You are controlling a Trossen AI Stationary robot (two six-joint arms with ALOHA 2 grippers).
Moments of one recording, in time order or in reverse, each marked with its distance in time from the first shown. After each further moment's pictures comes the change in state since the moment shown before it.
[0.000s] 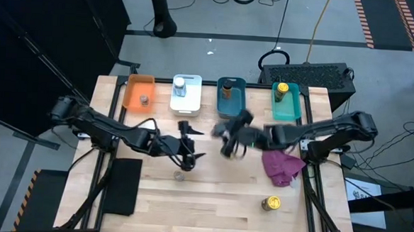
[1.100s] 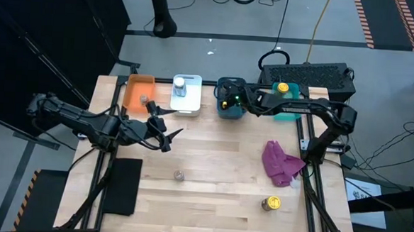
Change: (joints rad) left arm -0.002 -0.418 -0.117 -0.198 -0.243 -0.043; right arm -0.519 0.240 0.000 0.061 -0.075 0.246
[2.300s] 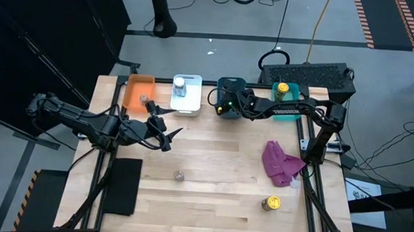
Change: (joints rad) left arm 0.000 0.000 0.000 -0.002 -0.017 0.000; right arm 0.028 0.107 0.000 0.054 0.032 0.014
